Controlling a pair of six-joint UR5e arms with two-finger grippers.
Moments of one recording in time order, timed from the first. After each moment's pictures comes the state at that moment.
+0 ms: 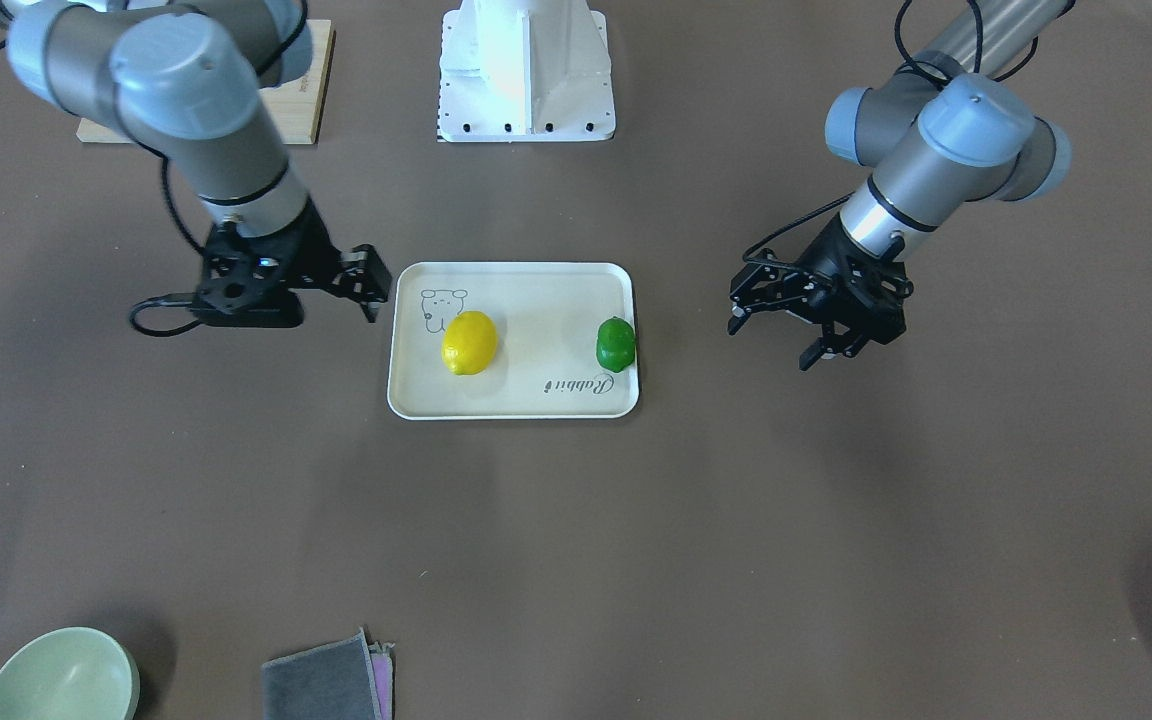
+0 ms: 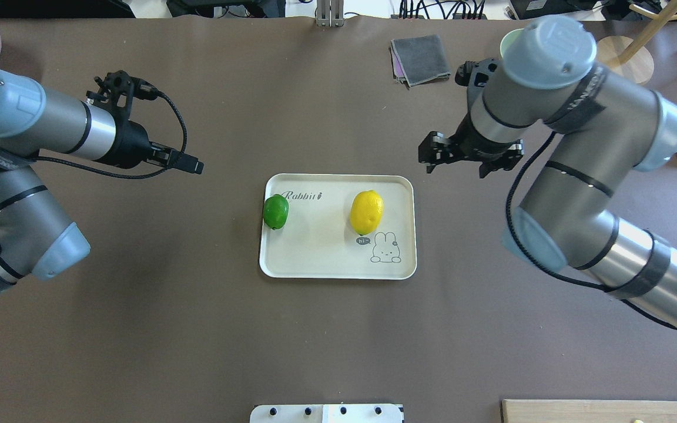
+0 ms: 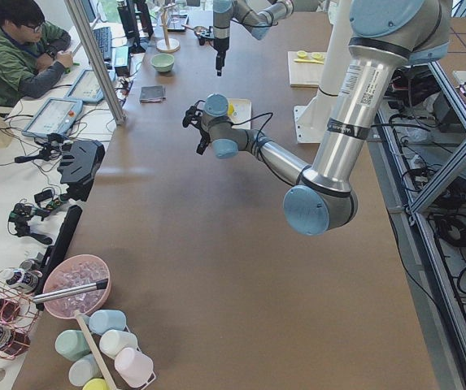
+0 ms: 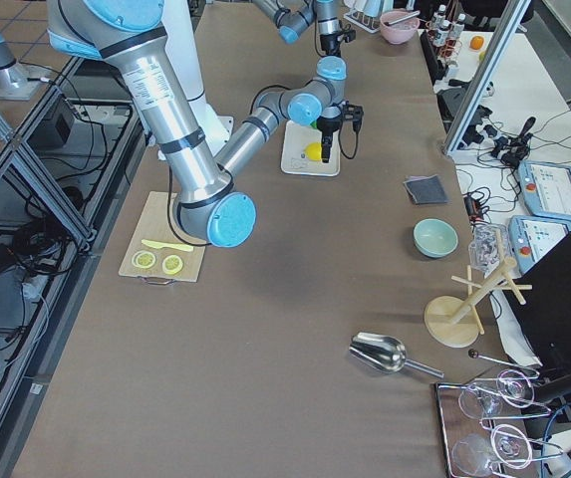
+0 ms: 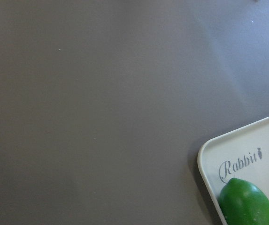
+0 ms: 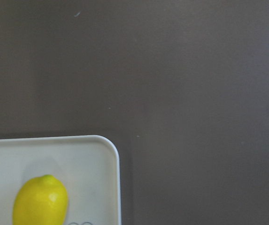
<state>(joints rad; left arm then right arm) -0.85 -1.91 -1.67 -2.22 -2.11 -0.79 0.82 -1.10 1.86 -1.65 2.10 1.00</state>
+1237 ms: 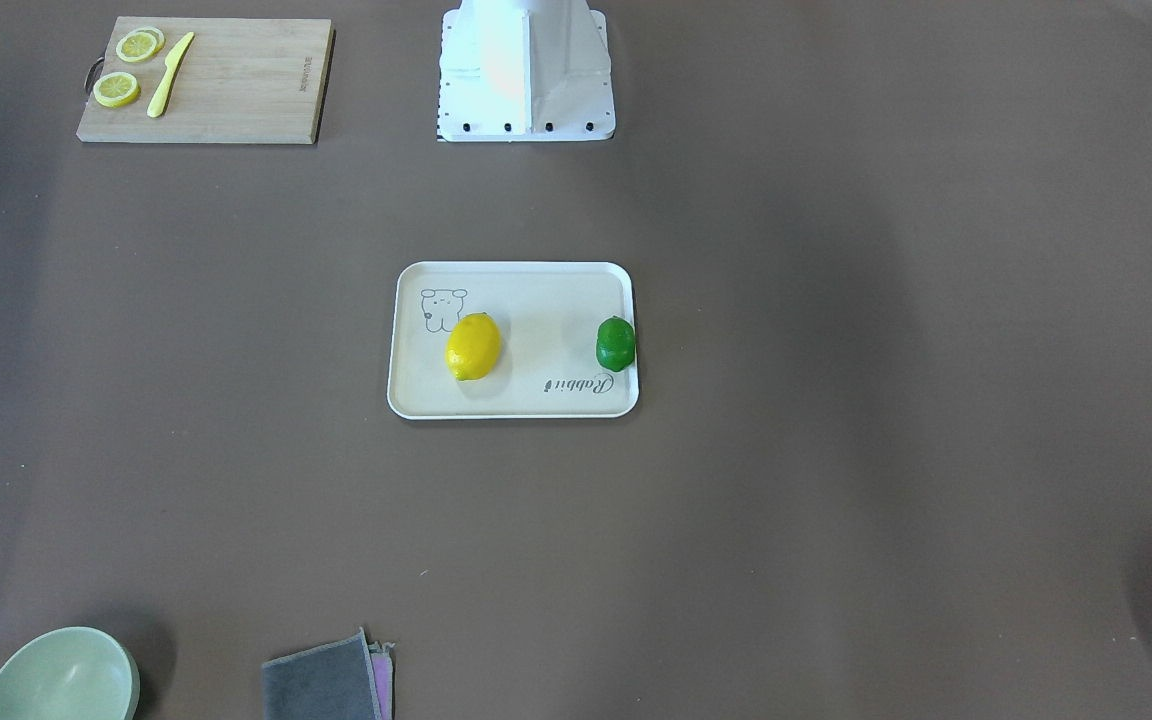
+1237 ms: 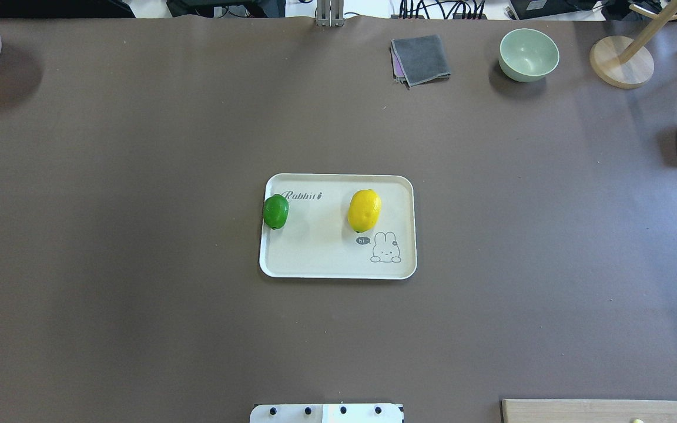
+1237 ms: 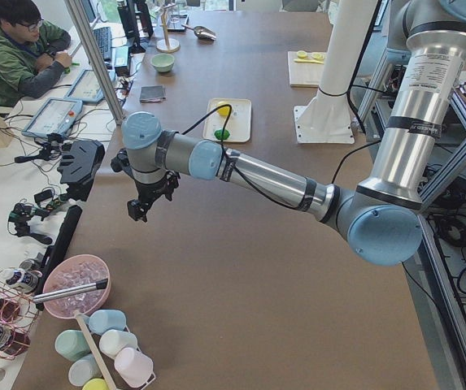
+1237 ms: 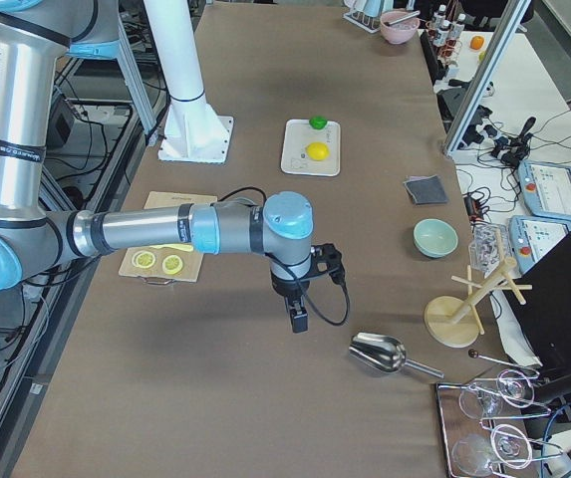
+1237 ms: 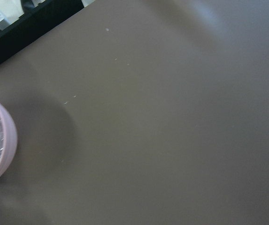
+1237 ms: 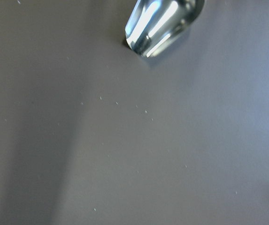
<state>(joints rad) -1.56 -1.78 -1.67 -1.44 -2.37 0.48 1.62 -1.82 1.90 -1.65 2.22 -0.31</state>
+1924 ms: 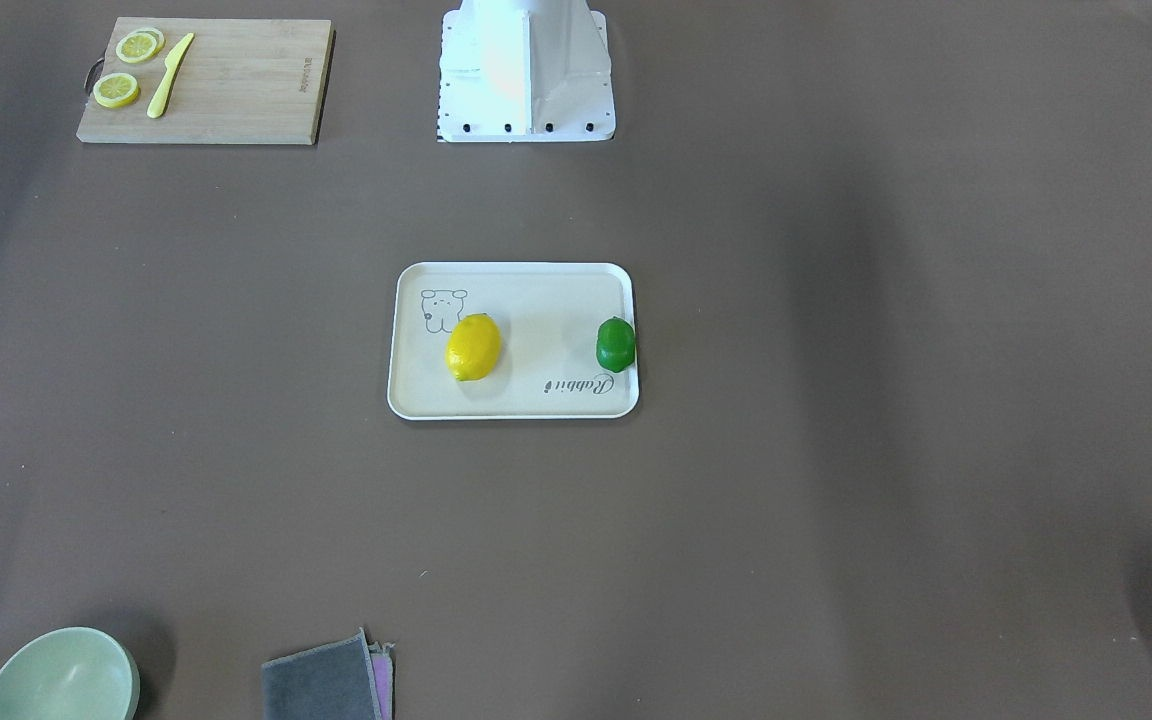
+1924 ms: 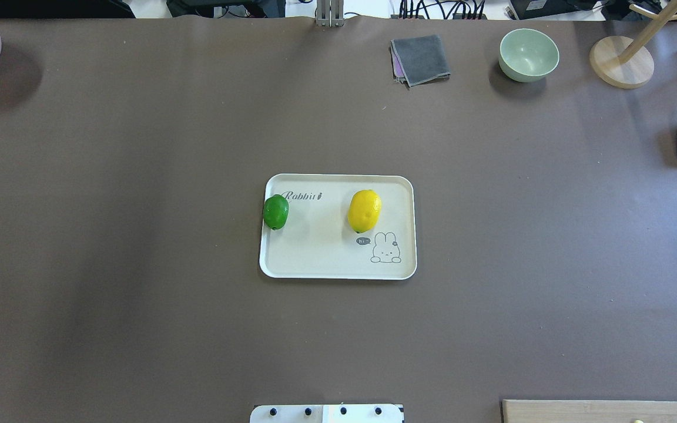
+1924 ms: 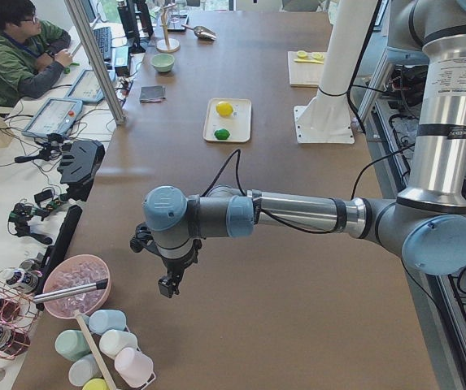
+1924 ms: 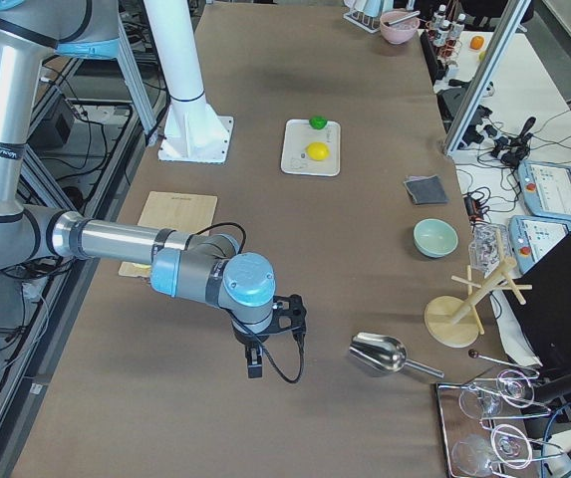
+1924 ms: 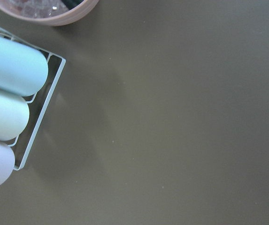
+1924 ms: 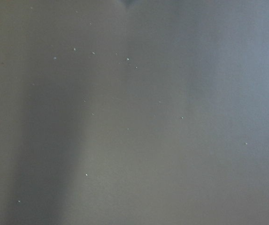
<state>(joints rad) -1.67 -1.63 -1.59 -1.44 -2.31 0.49 1.68 -1.87 1.81 -1.64 2.33 -0.34</state>
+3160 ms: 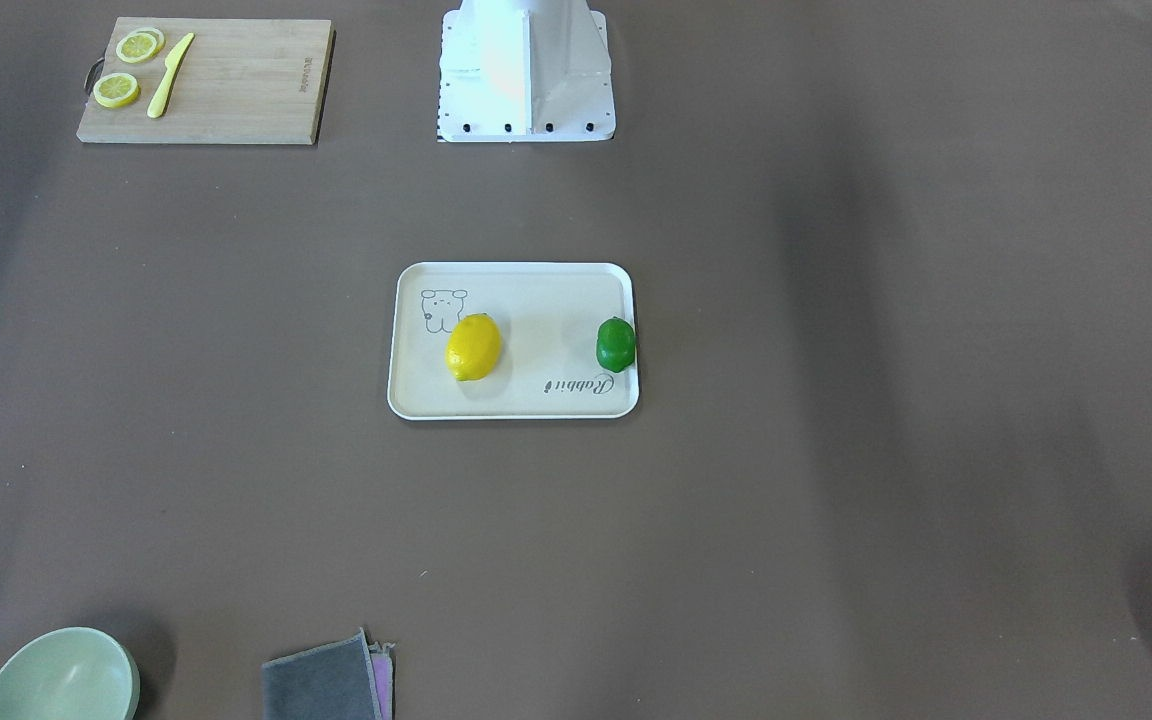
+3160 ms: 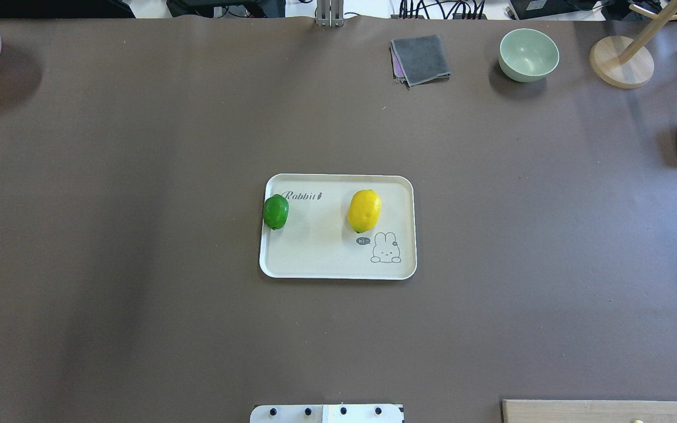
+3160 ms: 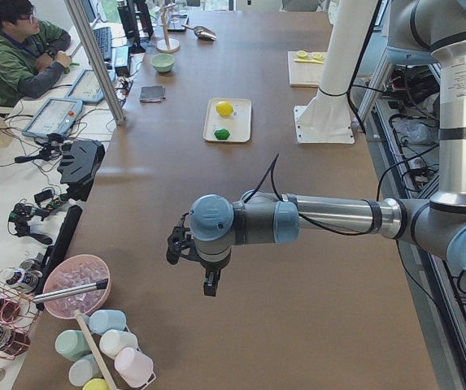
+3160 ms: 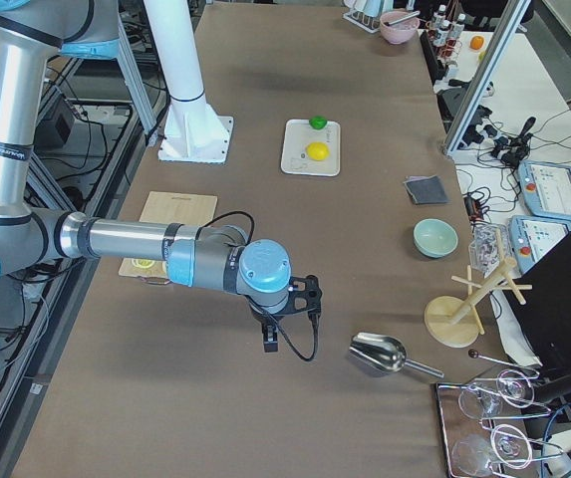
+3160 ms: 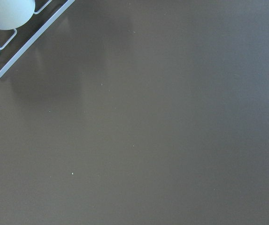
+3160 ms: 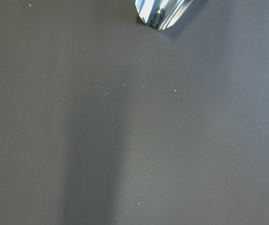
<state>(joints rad) -1.68 -1.46 -1.76 -1.45 -2.42 0.22 1.63 -1.84 1.83 -1.64 2.42 -0.23</state>
